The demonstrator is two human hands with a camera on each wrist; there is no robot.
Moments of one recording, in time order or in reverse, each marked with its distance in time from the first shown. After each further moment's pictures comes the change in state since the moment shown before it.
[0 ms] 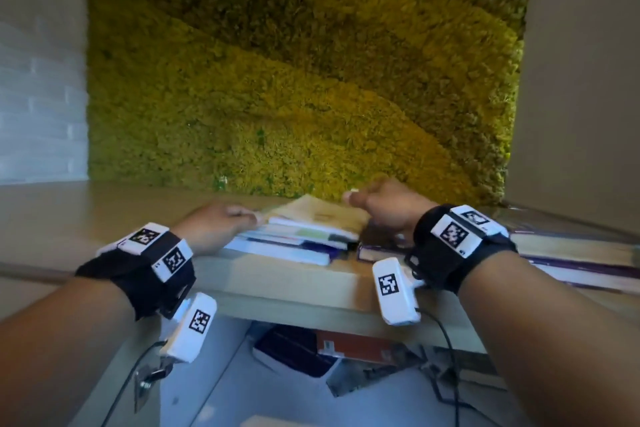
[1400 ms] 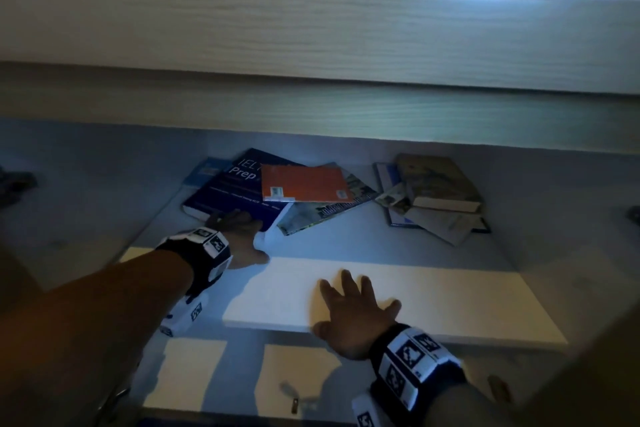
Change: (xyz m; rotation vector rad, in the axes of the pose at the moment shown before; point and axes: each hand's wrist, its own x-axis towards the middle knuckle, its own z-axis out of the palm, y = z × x) left_hand -0.010 -0.183 0.347 0.906 -0.623 -0.042; right_hand -0.150 0.329 0.230 -0.511 -0.721 0.312
